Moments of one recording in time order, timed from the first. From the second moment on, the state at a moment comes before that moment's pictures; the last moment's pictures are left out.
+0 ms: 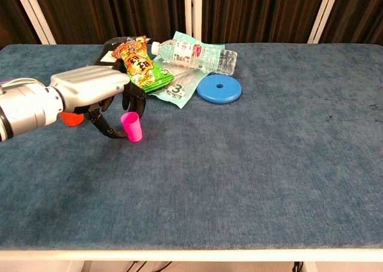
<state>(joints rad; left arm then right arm) -0.74 -1.63 -0.08 -1.31 1.40 0.92 0.19 0.05 -1.05 0.10 -1.57 -1.31 1.35 0.10</state>
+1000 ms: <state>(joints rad) -0.70 -1.48 -0.13 -1.48 1.38 1.05 0.23 0.06 -1.03 0.11 -1.60 -1.32 1.37 0.09</state>
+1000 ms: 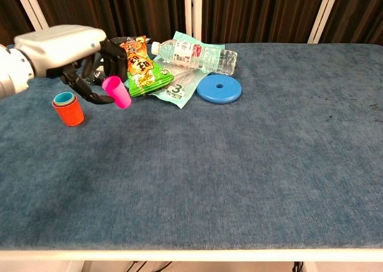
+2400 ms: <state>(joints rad) -0.62 -1.37 -0.12 -1.42 1.27 1.00 0.14 0.06 -1.02 0.10 -1.65 -1.34 1.38 0.06</state>
